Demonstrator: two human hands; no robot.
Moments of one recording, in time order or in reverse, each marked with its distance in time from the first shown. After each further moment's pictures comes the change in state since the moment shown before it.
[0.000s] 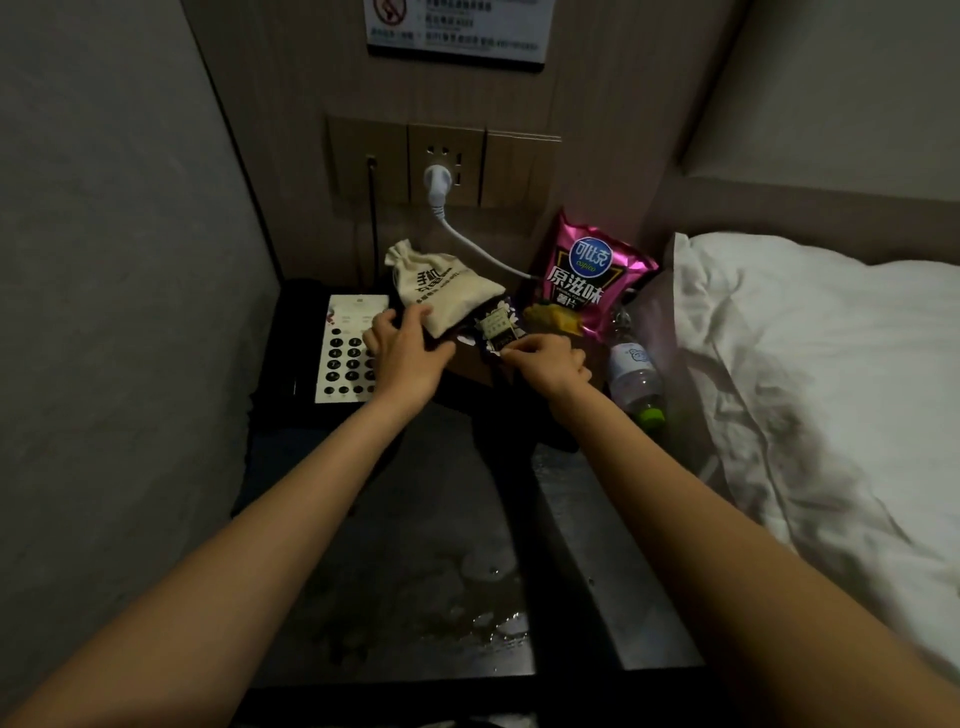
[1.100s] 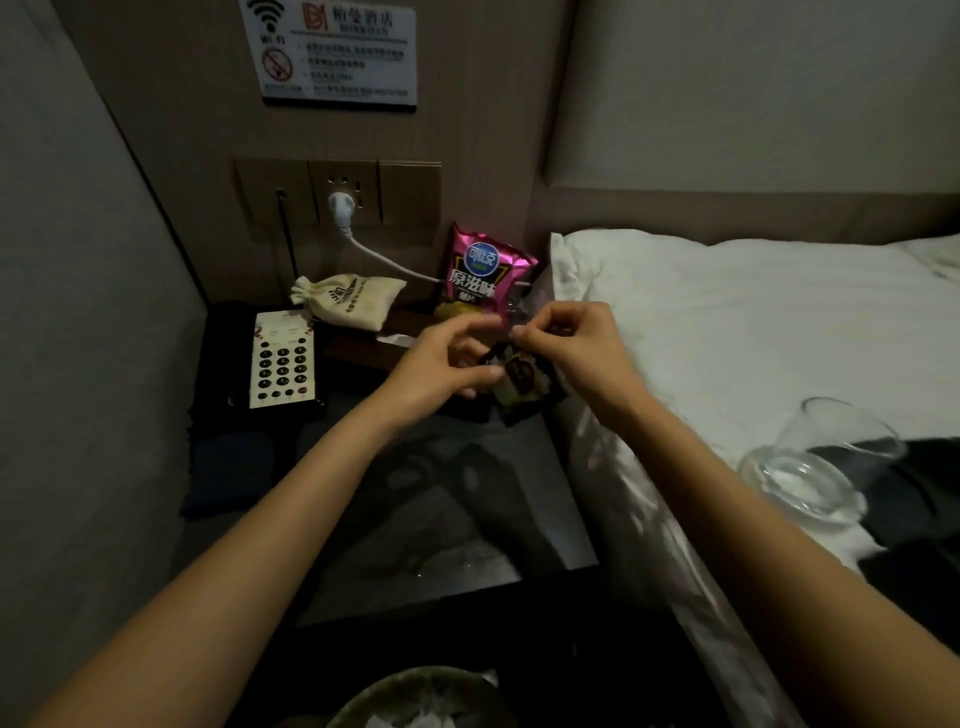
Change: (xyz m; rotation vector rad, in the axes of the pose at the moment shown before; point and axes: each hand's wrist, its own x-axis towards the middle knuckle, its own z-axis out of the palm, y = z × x) left_hand -0.111 0.115 -0.014 -0.424 -0.587 0.332; right_hand -0.135 0.032 -0.129 0.397 0.206 -0.418
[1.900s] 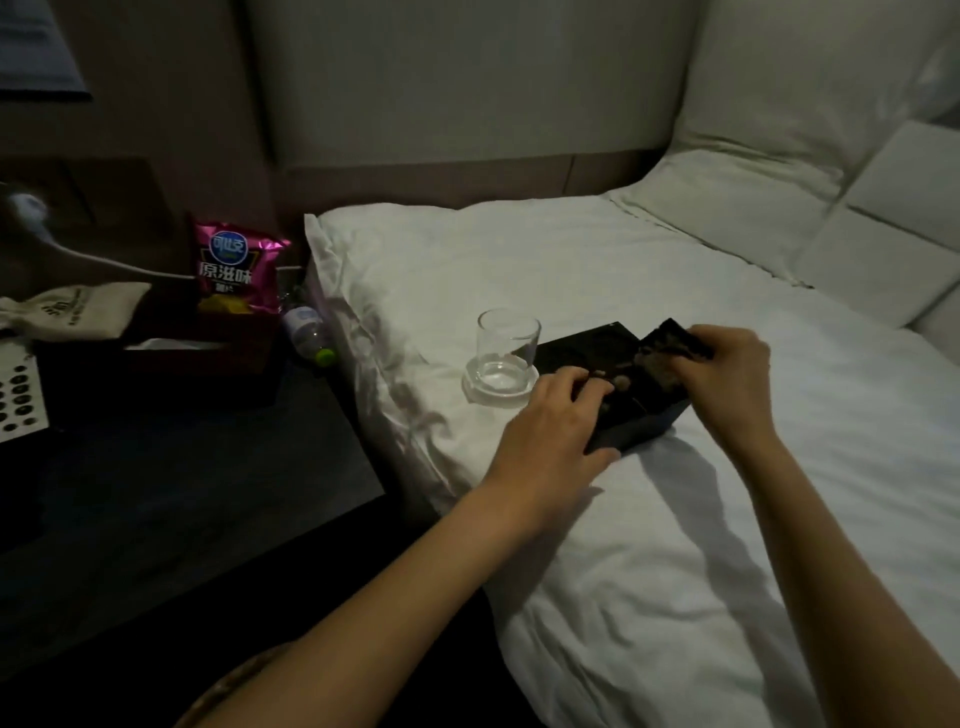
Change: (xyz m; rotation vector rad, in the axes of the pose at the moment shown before) left_hand -0.099 0.123 0.311 0.504 -0.205 0.533; right_hand -0.235 0.013 -0.296 -0.641 0.669 0.172
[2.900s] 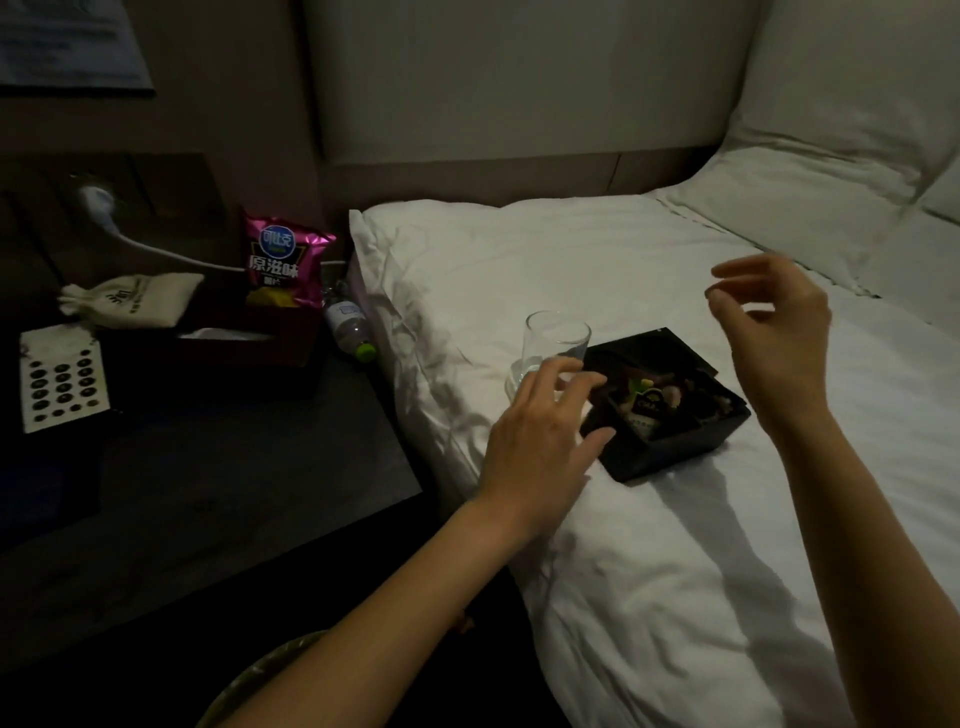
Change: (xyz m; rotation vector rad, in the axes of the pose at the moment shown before) left_hand -0.016 -0.039 -0.012 -0.016 0.274 -0.019; right_hand 0.023 -0.045 0.014 0.166 0.109 -0.077
